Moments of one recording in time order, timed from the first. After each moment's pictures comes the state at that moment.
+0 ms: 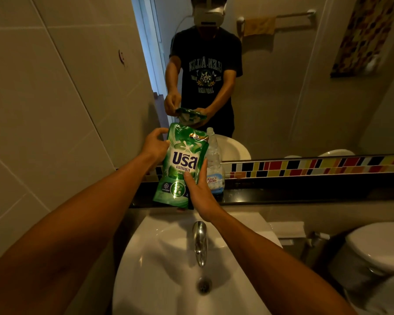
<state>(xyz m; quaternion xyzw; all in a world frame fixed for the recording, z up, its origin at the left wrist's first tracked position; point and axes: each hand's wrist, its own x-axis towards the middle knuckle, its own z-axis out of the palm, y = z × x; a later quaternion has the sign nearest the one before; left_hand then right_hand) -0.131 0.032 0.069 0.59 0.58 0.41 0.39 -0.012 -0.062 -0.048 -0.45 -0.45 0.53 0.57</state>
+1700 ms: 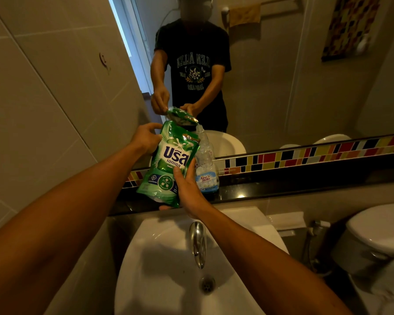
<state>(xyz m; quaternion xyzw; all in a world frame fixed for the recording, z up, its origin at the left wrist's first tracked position) -0.113 0.055 0.095 0.66 0.61 0.30 0.32 -0.021 -0.040 -0.048 -0.39 -0.37 0.60 0.59</state>
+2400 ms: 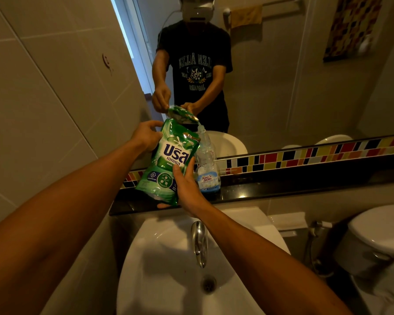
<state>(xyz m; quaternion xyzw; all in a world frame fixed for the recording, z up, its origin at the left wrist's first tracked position) -0.117 0.057 0.102 0.67 0.61 0.29 0.30 -0.029 -0.041 -0.040 -0.37 -0.35 0.63 0.59</state>
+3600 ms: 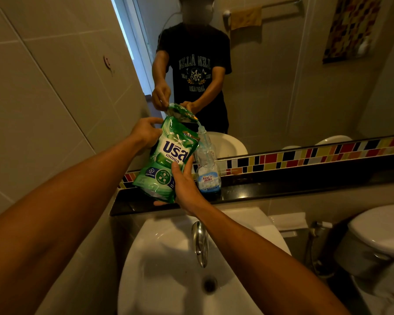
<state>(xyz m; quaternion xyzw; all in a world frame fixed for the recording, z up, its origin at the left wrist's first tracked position) -0.117 0.056 0.115 0.68 0.61 0.29 0.30 -0.034 -0.049 -0.021 -0.36 -0.33 0.65 0.59</state>
